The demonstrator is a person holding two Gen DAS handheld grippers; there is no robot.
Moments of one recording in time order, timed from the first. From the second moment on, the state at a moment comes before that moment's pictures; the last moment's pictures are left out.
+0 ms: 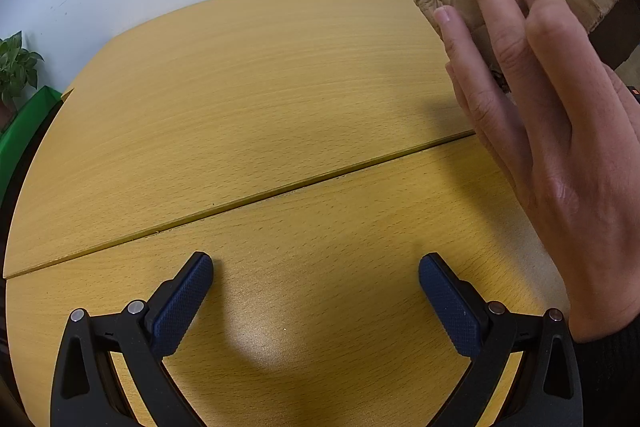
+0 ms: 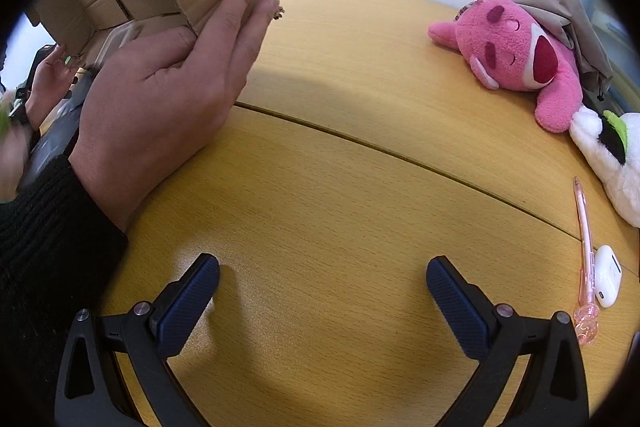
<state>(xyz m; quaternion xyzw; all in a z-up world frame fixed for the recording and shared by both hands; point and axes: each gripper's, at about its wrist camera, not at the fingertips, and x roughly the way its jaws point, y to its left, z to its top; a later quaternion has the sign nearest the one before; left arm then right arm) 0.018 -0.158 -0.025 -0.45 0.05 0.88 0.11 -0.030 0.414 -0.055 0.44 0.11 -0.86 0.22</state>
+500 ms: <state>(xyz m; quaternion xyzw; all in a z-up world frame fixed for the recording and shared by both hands) 0.017 -0.158 -0.020 -0.45 0.05 0.88 0.11 -0.028 0.414 -0.054 0.44 0.11 -0.86 0.22</state>
